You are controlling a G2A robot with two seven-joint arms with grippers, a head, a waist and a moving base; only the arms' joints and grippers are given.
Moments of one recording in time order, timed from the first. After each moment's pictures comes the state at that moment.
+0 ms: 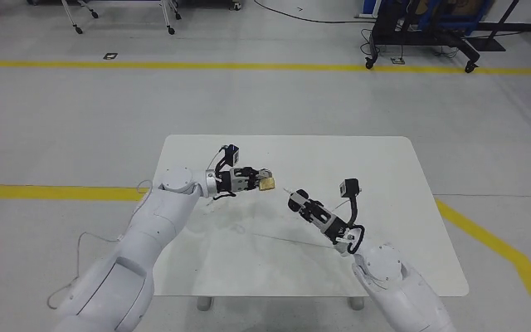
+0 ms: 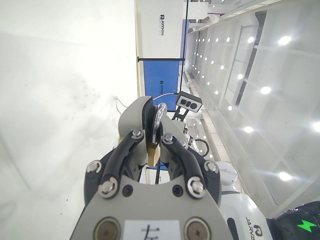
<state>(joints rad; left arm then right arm) 0.64 -1.39 -0.81 -0.54 -0.61 -0.30 -1.18 -1.52 -1.16 1.16 -1.64 0.17 -0.31 0.36</state>
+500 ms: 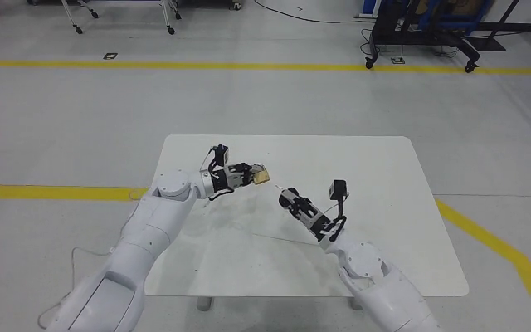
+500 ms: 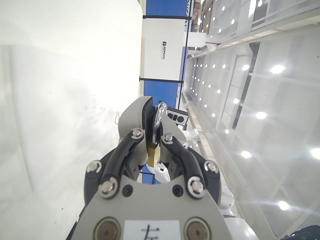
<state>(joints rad) 0.74 -1.33 -0.91 -0.72 -0.56 -0.17 -1.02 -1.46 -1.20 1.05 -1.57 0.28 -0.27 0.22</state>
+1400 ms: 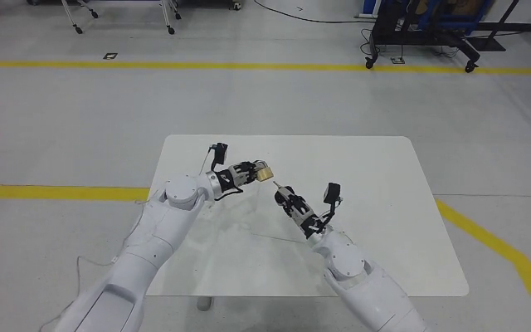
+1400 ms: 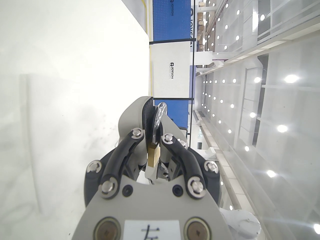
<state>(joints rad) 0.82 -1.32 -0.92 -0.88 -0.38 -0.15 -0.76 -1.39 -1.26 0.96 -1.47 0.30 -0.25 0.02</state>
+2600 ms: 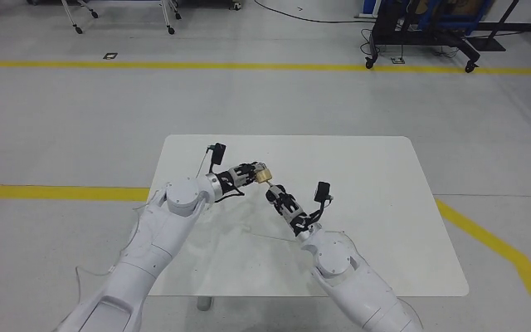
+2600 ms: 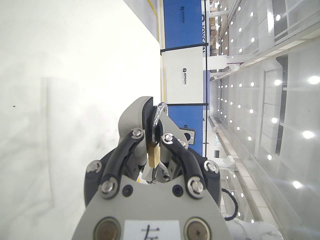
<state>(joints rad) 0.89 -1.30 -0.98 -1.02 -0.24 -0.08 -0.69 -1.36 -1.33 0.92 -1.40 0.23 -0.26 -0.02</state>
